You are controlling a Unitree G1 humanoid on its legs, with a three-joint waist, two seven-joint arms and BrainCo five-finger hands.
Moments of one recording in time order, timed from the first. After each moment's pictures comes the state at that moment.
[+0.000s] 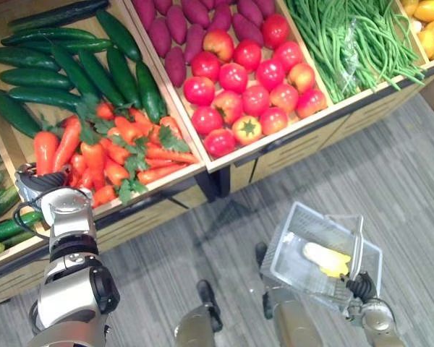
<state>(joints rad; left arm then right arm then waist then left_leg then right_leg) -0.72 0.59 0.50 0.97 0.20 0.07 0.54 0.06 -0.23 -0.14 0.71 -0.22 -0.18 -0.16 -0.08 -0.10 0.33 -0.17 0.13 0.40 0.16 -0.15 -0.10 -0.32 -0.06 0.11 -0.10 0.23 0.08</state>
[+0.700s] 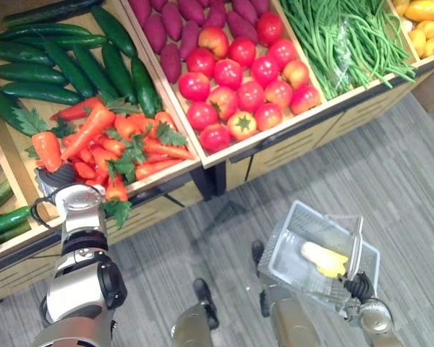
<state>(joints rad) -0.75 0.55 0.48 0.99 0.16 0.05 0.52 0.06 -0.23 -0.13 0.72 -0.22 -0.19 -0.16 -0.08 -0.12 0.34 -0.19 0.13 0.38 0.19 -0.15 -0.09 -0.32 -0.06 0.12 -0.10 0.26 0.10</state>
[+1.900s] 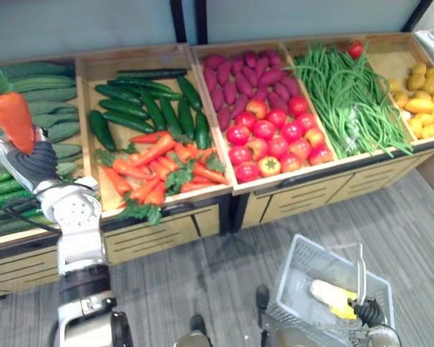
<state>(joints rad) -0.35 0.38 0.42 0.05 0.22 0.02 0.61 0.14 -0.20 -0.25 0.78 -0.23 -0.17 -0.14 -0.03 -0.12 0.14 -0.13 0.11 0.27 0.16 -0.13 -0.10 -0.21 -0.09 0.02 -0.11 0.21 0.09</state>
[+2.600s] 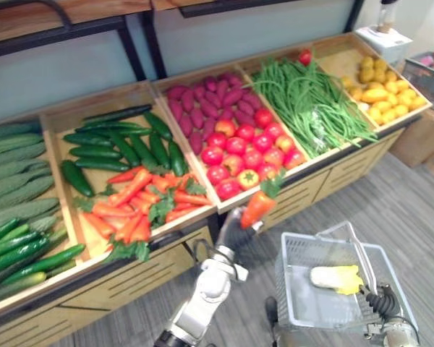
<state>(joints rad) -0.04 0.11 -0.50 0.12 0.24 -0.14 0.21 0.29 -0.21 -0.26 0.39 -0.23 -0.16 -0.10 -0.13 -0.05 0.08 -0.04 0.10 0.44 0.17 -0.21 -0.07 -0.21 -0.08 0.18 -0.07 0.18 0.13</state>
